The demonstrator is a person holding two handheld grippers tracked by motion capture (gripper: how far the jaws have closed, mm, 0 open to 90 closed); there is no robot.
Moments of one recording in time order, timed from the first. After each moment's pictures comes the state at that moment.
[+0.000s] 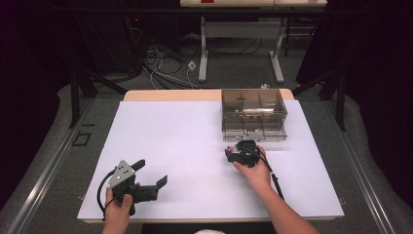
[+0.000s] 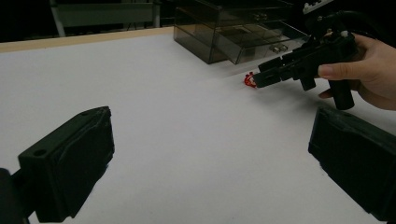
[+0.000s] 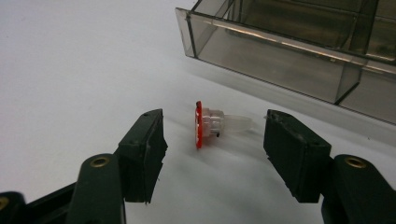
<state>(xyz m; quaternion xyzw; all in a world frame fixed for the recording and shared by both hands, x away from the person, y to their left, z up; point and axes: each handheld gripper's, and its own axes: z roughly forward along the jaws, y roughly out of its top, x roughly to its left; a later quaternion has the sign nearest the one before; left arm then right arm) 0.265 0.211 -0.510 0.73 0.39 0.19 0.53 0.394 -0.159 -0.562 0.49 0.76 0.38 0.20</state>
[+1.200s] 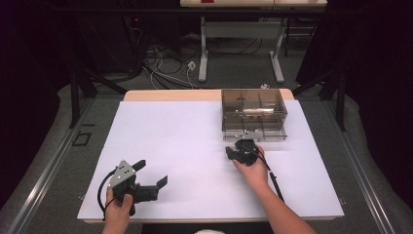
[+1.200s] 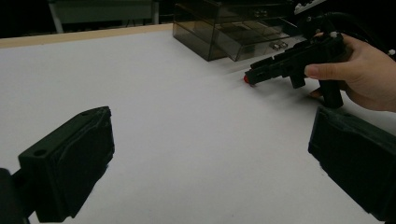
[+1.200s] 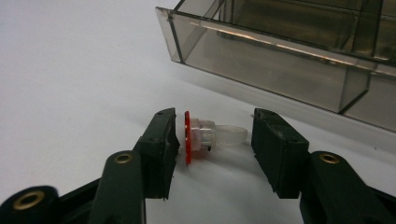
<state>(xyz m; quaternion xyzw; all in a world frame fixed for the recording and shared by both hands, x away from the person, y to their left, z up) 0.266 0.210 -0.511 0.73 0.39 0.19 0.53 0.402 -0.157 -0.570 0.50 0.75 0.39 0.21</state>
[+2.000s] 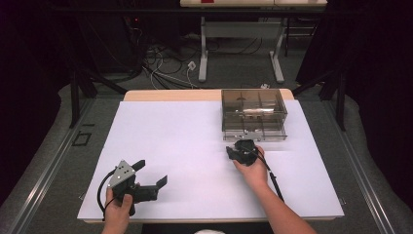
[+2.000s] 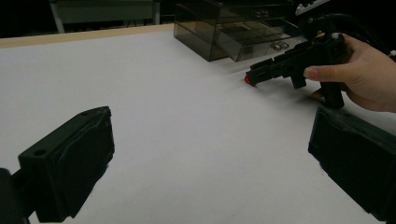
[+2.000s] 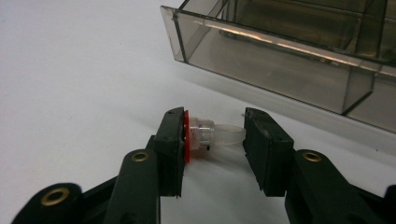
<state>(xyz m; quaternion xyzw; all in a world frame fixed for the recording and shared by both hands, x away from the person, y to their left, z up) 0.266 0.211 -0.511 0.73 0.39 0.19 0.53 0.402 -0.156 -0.570 0.49 0.75 0.39 0.21</state>
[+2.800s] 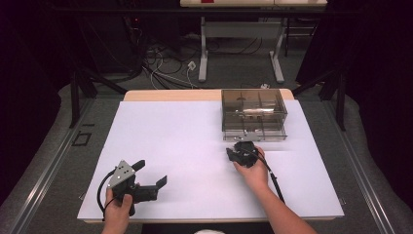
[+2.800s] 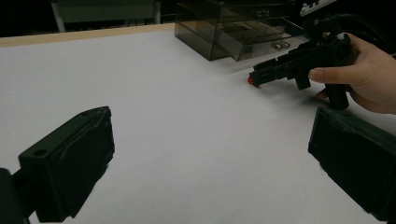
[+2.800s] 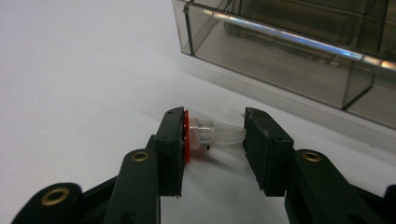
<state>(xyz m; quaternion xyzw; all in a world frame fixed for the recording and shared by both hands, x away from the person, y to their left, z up) 0.265 0.211 -0.512 0.73 0.39 0.19 0.53 0.396 -0.155 -0.569 0.48 0.76 0.38 0.22</state>
